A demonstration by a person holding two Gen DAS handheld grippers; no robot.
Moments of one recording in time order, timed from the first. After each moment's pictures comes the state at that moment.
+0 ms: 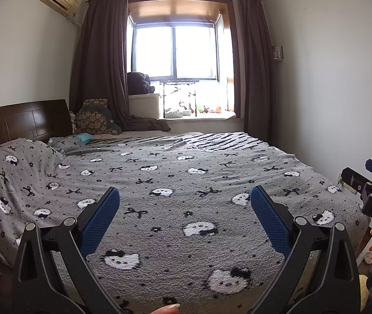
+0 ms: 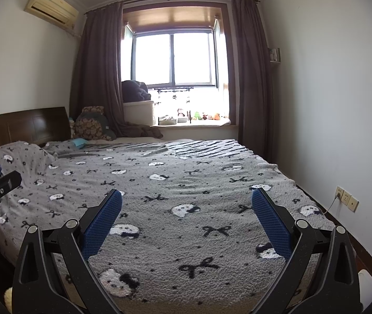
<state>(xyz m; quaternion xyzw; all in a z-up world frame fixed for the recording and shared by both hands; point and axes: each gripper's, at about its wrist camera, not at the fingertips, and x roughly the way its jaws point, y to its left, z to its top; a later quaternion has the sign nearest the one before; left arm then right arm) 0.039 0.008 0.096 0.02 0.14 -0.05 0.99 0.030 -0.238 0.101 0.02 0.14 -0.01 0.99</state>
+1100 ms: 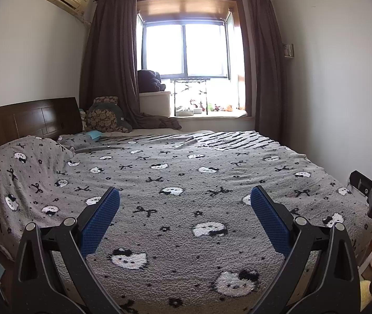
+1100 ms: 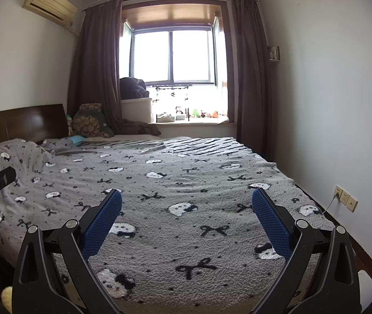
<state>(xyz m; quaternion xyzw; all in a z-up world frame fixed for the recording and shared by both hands) 0.046 0.008 0.097 0.02 0.14 -0.02 0.99 0.039 -0.240 0.097 0.02 0.14 -0.02 0.99</state>
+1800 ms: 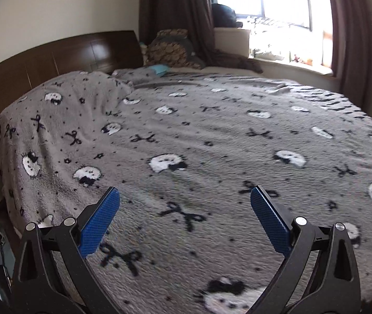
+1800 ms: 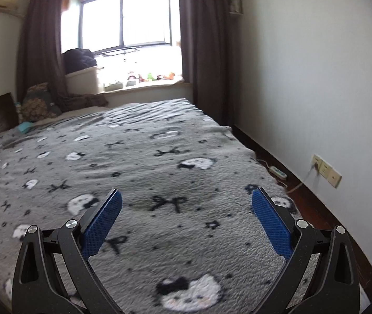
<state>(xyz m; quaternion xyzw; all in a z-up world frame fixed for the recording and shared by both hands) 0.266 0.222 -0.010 -0.01 0.32 0.18 0.93 0.228 -0.466 0.005 0.09 0.25 -0.12 0.96</state>
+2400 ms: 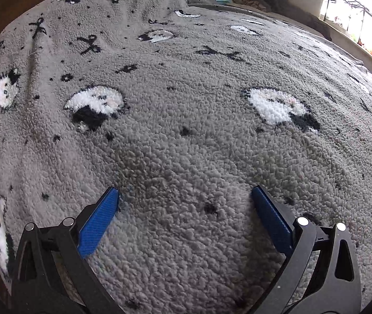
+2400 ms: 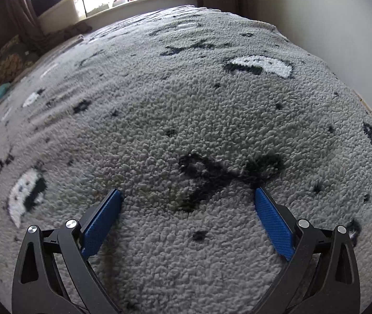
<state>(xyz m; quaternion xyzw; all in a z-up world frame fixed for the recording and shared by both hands) 0.342 0.378 -0.152 -0.11 0.44 0.27 0.85 0.405 -0.404 -0.150 0.08 0.46 -0.11 0.88</state>
